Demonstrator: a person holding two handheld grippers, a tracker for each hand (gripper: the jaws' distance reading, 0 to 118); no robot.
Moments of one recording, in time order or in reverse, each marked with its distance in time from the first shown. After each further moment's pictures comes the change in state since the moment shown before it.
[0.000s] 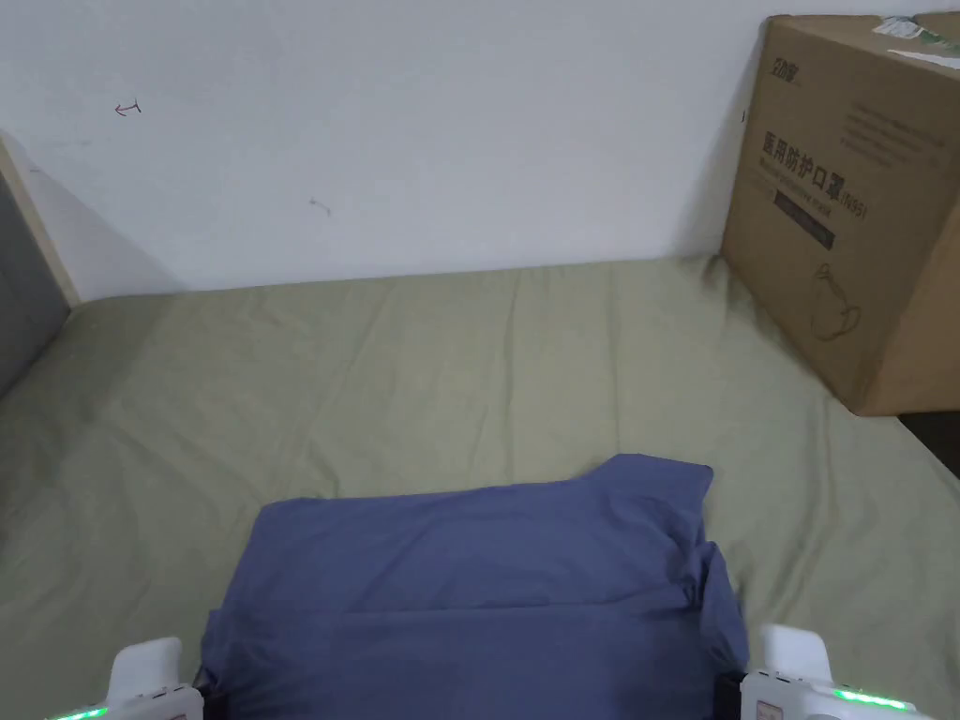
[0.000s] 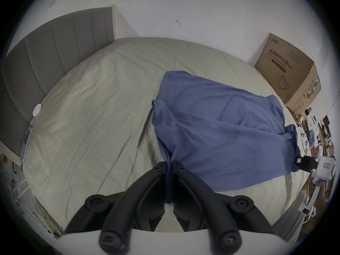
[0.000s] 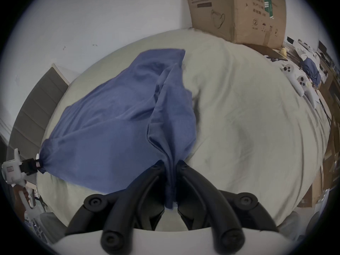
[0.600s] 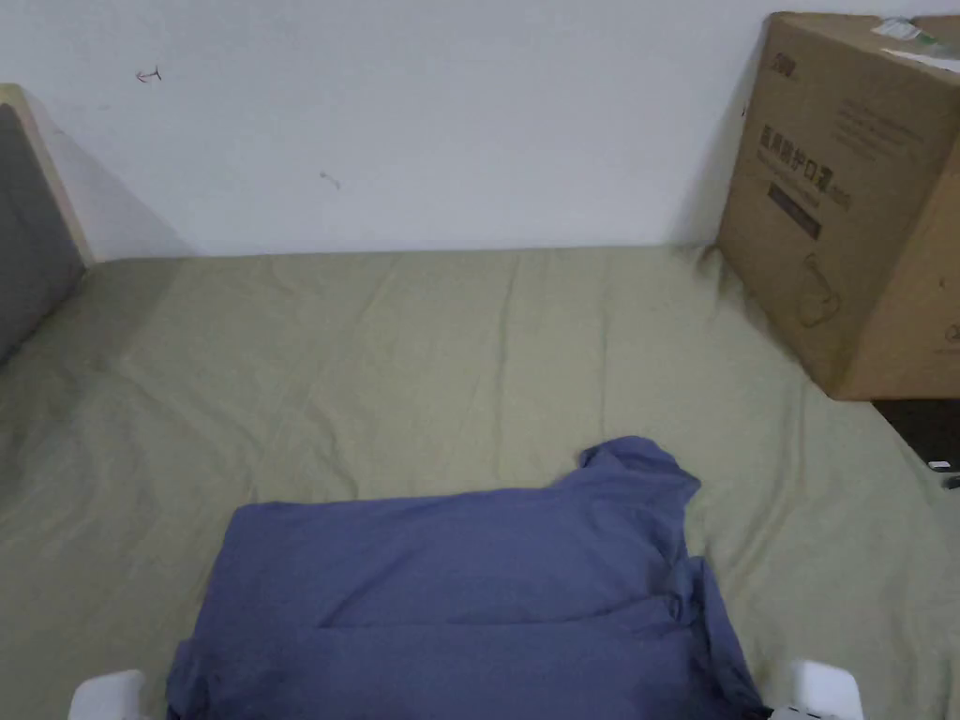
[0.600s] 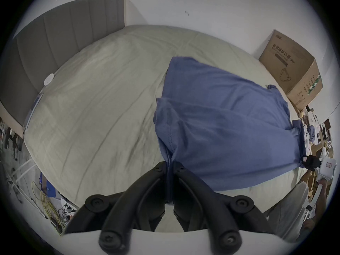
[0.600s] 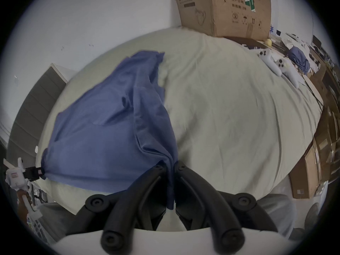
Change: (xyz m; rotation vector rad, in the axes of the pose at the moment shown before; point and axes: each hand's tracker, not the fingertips) left arm -0.023 -0.089 0.027 -0.092 0.036 0.046; right arm 0.049 -0.066 0.038 -0.083 -0.049 0.001
